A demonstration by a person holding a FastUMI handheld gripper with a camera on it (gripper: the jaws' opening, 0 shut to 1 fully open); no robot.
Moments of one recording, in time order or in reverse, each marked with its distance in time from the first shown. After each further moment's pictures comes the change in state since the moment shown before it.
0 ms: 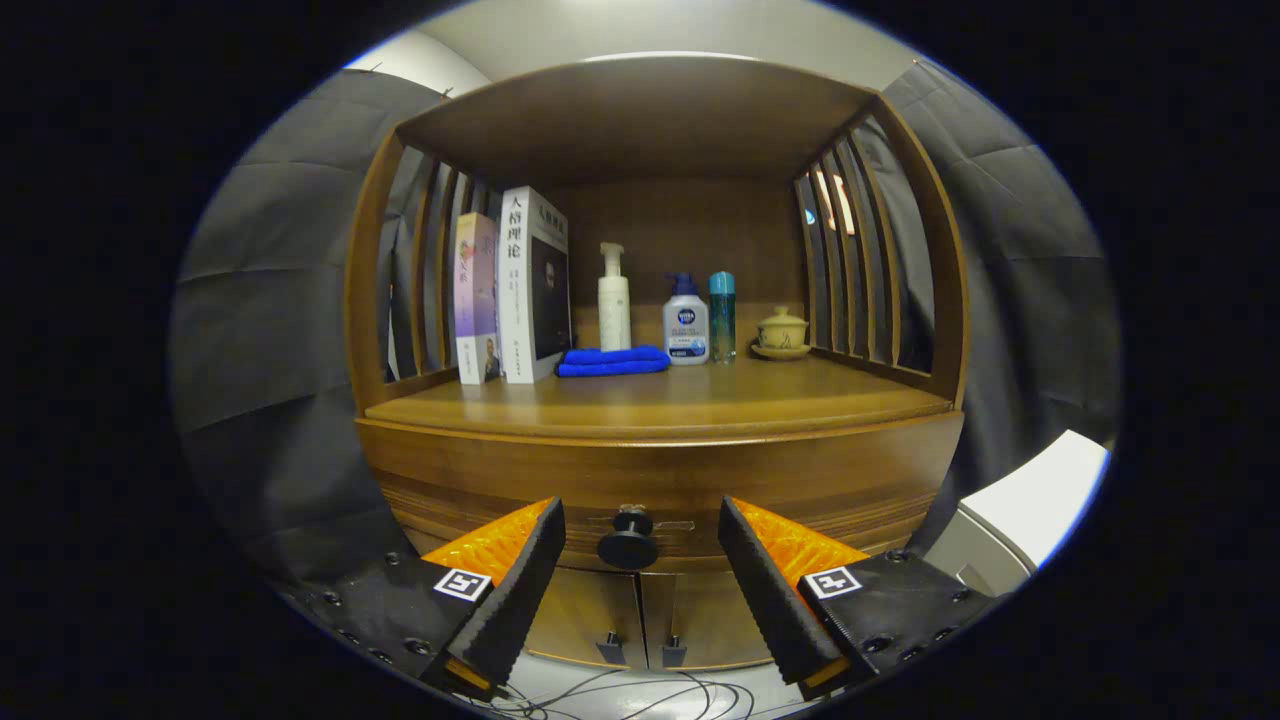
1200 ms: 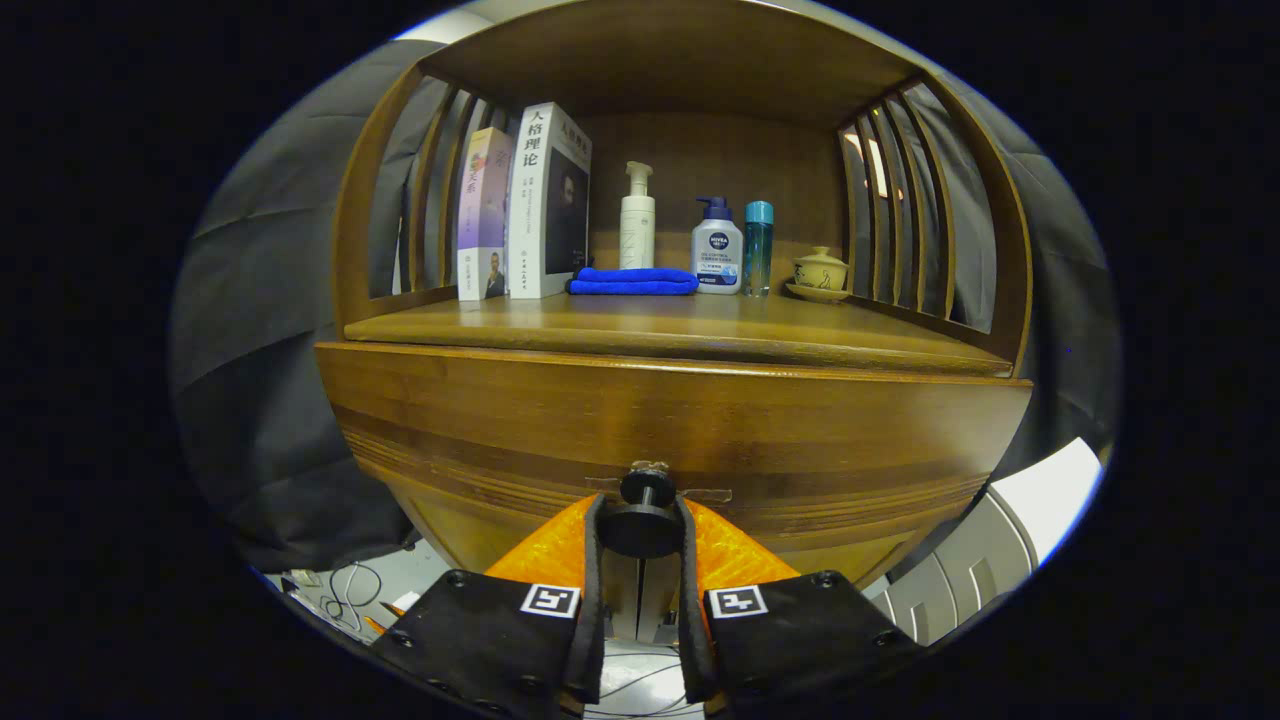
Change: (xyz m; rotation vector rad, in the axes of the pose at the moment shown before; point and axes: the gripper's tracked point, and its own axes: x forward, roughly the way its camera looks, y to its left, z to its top) arm 0.016 0.011 -0.047 -0.106 0.144 0.040
